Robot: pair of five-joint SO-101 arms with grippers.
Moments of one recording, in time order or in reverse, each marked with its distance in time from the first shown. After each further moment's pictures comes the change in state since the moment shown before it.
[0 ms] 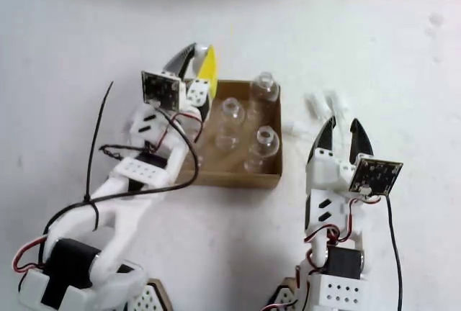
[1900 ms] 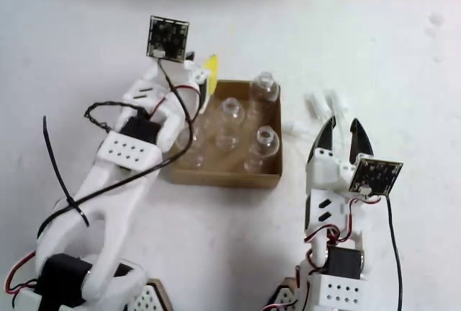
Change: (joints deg) left arm -1.1 -6.2 -21.9 54.6 1.8; right arm 0.0 0.0 0.0 0.0 0.0
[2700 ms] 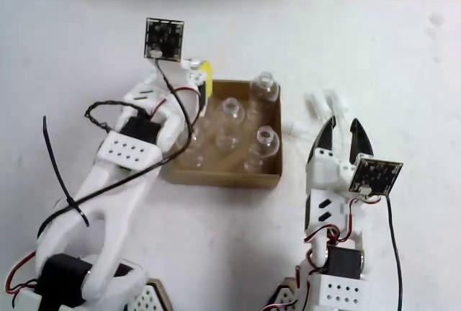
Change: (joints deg) left arm 0.0 0.0 0.0 3.3 4.2; right arm 0.0 0.0 0.0 0.0 0.0
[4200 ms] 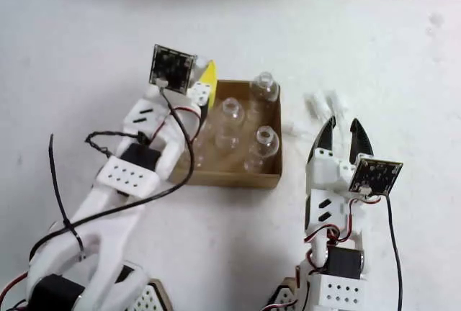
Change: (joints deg) left arm 2.3 -8.6 14.6 -17.8 -9.2; right arm 0.0 0.0 0.0 0.0 0.0
